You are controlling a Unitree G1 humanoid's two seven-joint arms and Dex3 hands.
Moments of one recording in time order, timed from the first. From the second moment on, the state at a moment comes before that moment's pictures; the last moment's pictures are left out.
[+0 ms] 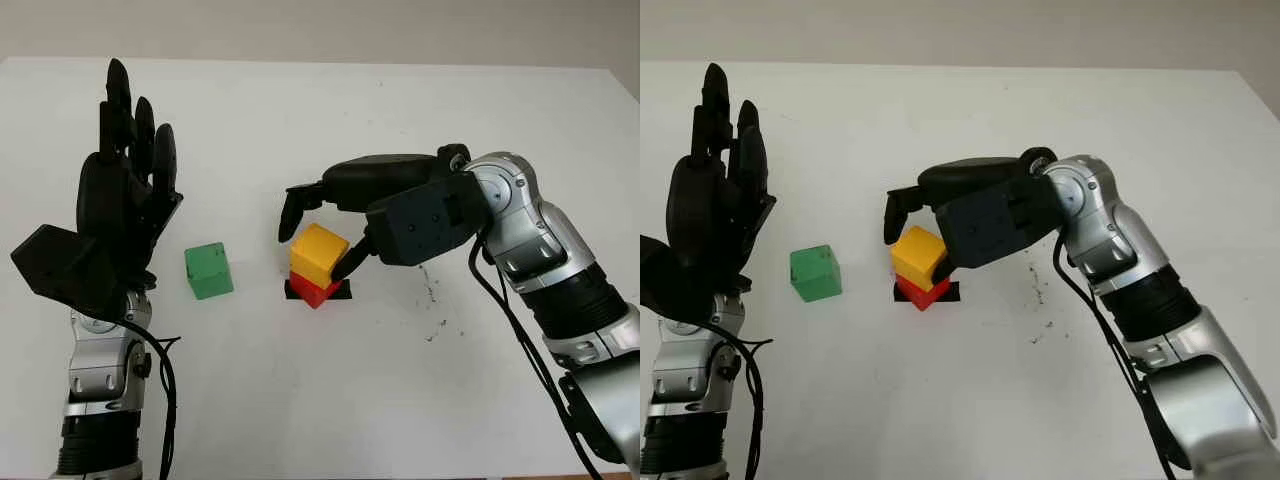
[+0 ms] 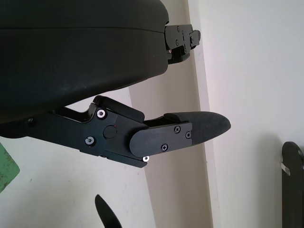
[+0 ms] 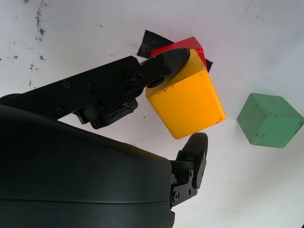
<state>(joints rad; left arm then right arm) -0.30 0.21 0.22 -0.05 -0.12 -0.09 -0.04 -0.86 -0.52 0.39 0.13 -0.38 -0.05 0.91</state>
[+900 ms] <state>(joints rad) -0.22 0.33 0.22 -0.14 0.07 -0.08 -0.07 -0.85 -0.65 0.09 0.08 -0.09 0.03 0.91</state>
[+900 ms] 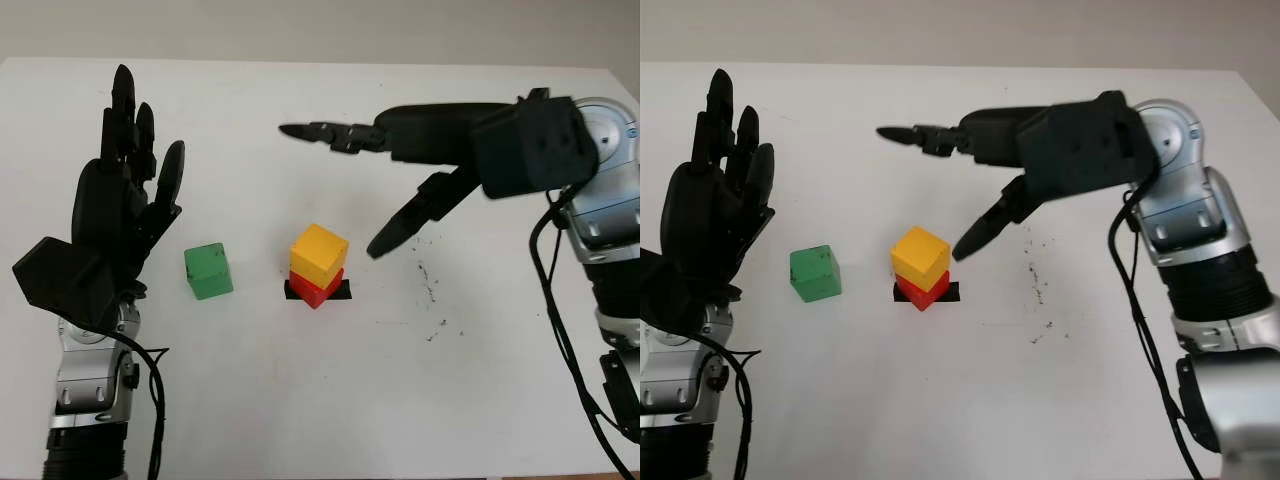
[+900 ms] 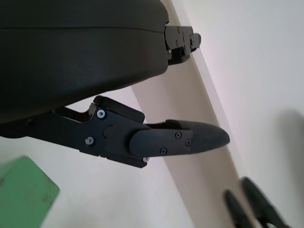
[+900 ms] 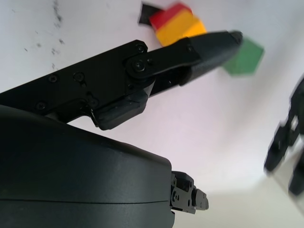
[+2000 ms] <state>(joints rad) -0.01 0.69 0.20 -0.55 0.61 0.20 -0.38 -0.38 -0.33 -0.12 0.06 0.10 0.15 0.30</state>
